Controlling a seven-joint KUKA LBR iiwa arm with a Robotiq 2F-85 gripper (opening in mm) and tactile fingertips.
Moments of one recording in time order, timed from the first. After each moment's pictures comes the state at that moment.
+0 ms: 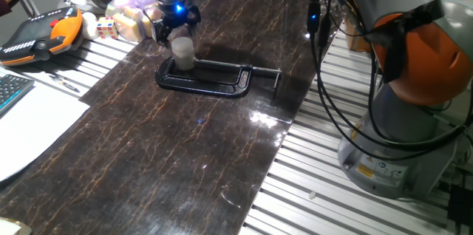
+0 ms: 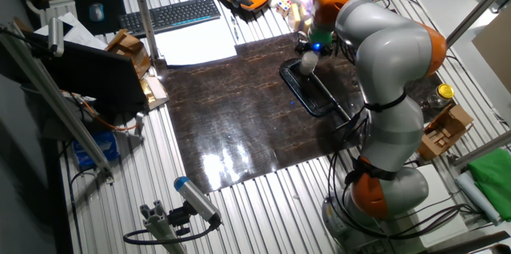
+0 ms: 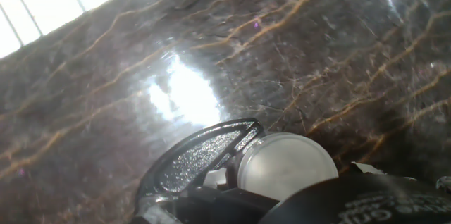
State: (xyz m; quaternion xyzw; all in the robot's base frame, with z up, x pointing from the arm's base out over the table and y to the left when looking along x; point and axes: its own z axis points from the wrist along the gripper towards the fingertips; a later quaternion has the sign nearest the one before) arm 0.640 -0.091 0.104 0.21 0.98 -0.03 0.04
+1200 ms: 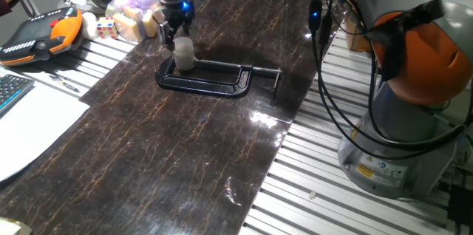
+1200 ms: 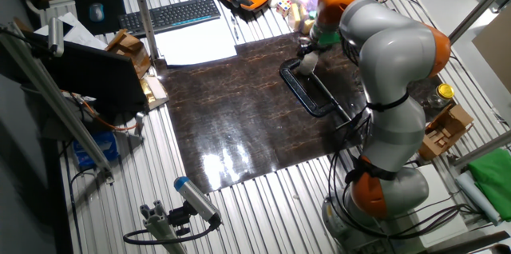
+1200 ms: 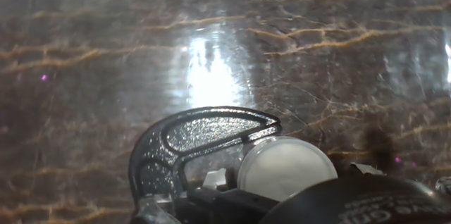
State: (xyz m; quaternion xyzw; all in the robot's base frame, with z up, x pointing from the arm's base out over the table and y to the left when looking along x) arm 0.641 -0.091 0.102 0.00 1.00 -0.01 0.05
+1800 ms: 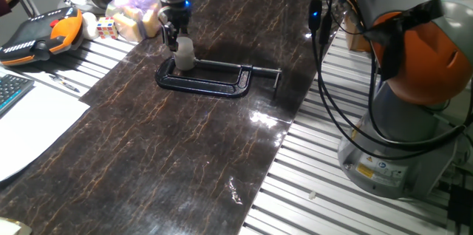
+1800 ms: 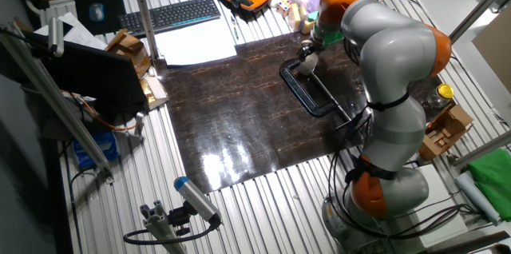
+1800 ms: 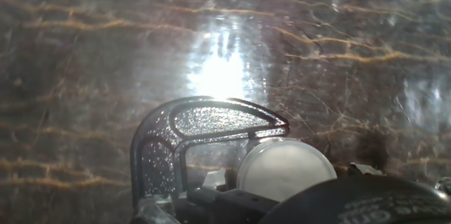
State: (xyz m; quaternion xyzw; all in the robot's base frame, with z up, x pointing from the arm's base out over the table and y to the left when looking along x) arm 0.641 -0.091 0.101 -0.10 0.99 0.00 0.05
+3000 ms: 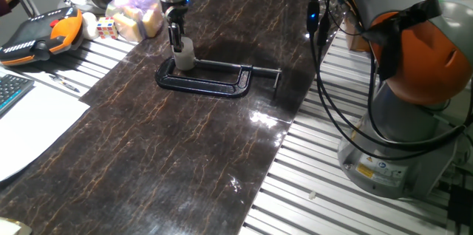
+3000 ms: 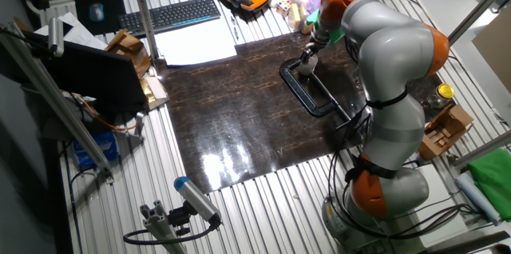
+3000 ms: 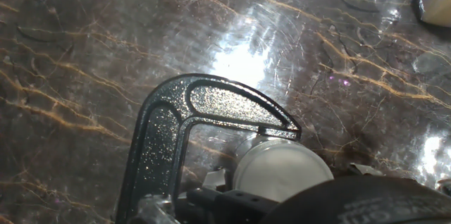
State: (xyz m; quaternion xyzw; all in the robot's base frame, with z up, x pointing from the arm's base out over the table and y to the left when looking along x) arm 0.642 -0.092 0.097 -0.22 0.97 0.01 0.03
